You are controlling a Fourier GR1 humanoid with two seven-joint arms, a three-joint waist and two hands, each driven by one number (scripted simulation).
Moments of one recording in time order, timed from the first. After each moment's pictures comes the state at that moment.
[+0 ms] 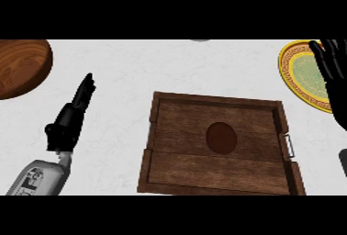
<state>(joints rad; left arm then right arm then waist) -0.21 0.37 -0.23 -1.45 0.10 0.25 -0.05 -0.30 -0.52 0.03 -1.68 -0.49 0.06 -0.23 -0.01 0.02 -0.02</state>
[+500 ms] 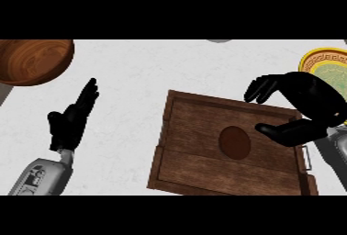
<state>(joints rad) -0.21 0.35 -0.21 -1.39 0.17 0.20 0.04 -0.45 -0.56 0.23 -1.53 -0.40 0.40 -0.29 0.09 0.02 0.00</state>
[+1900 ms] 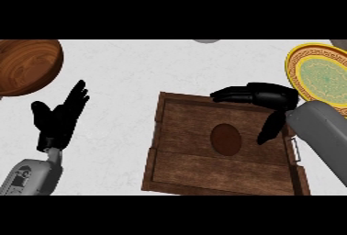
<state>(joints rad) -0.20 0.36 -0.12 -1.38 0.22 0.15 0.14 -0.74 -0.60 0.64 -0.98 0.24 0.43 -0.80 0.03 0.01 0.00</state>
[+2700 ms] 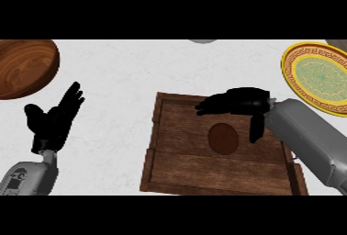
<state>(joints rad) -0.18 0.34 -0.06 -1.36 0.19 0.11 0.12 -0.81 -0.50 0.73 -0.90 0.53 0.37 -0.80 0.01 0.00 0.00</state>
